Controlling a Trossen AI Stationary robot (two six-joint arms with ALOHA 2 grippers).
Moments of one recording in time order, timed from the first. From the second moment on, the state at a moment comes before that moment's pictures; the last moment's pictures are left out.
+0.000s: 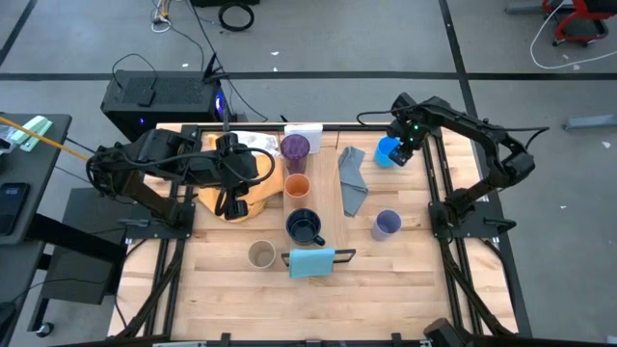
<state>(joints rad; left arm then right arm) -0.19 1.52 2.07 -1.50 -0.39 -0.21 -0.99 1.47 1.05 -1.10 -0.05 -0.24</state>
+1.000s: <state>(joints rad) -0.19 1.52 2.07 -1.53 -0.39 -0.23 -0.99 1.58 1.05 -1.01 -0.02 -0.24</state>
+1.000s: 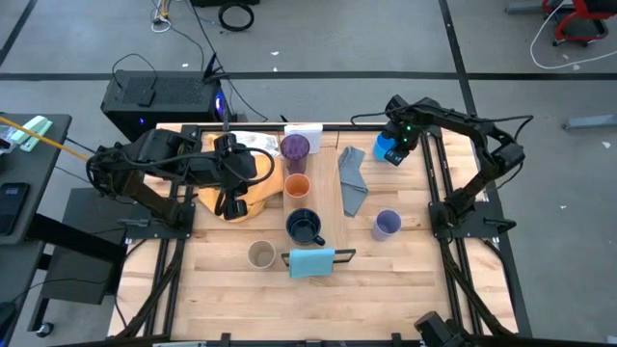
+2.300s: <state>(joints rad) -0.19 1.52 2.07 -1.53 -0.40 -0.20 -0.34 1.39 1.54 -1.42 -0.19 0.11</state>
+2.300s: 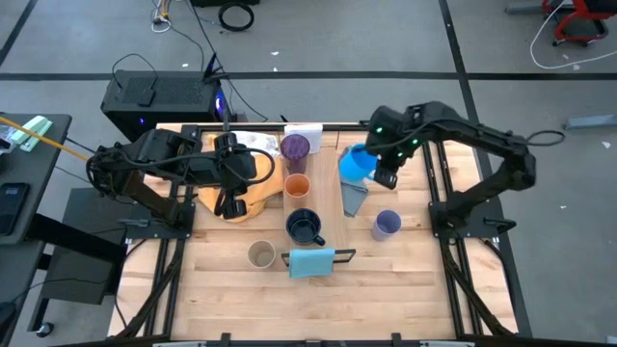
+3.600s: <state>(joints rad) -0.19 1.52 2.07 -1.55 -0.40 -0.19 0.03 1.72 1.49 -1.29 -0.21 0.23</state>
